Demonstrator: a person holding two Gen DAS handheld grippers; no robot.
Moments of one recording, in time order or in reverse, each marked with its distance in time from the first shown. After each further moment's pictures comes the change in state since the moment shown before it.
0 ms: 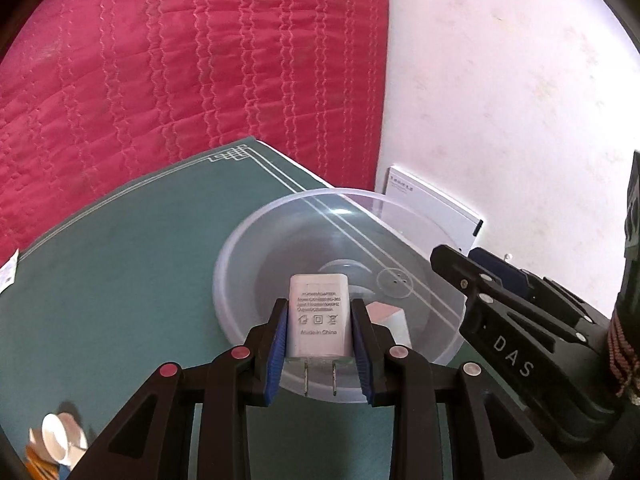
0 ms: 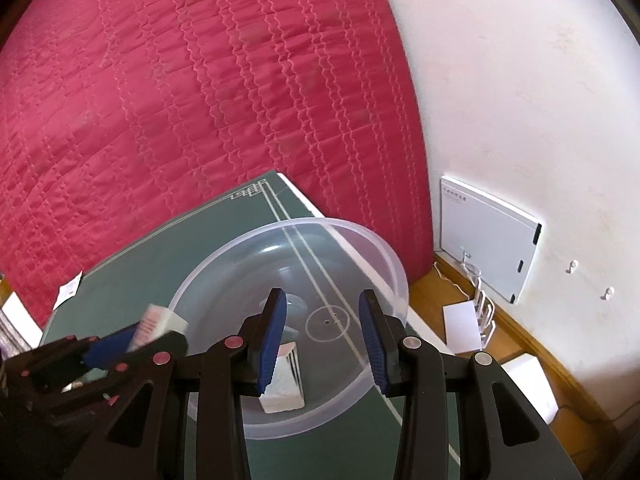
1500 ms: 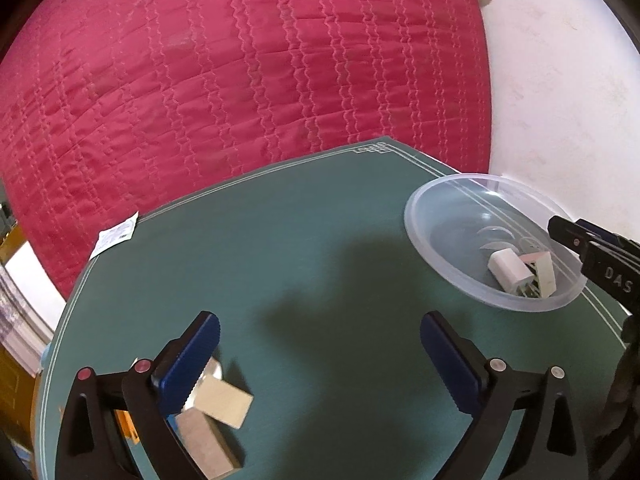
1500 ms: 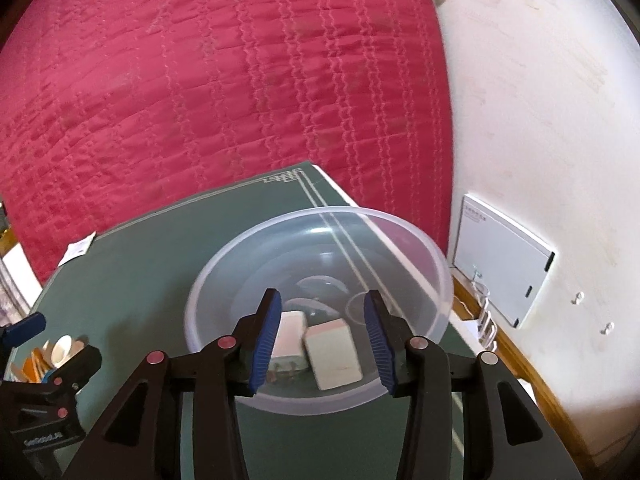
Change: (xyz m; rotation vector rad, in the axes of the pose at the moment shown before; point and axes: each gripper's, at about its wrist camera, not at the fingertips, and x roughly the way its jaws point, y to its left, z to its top) left arm -0.065 0.072 -0.065 -0.098 -0.062 0.396; right arm -0.009 0.035 -0.020 -0.155 -0.004 0.058
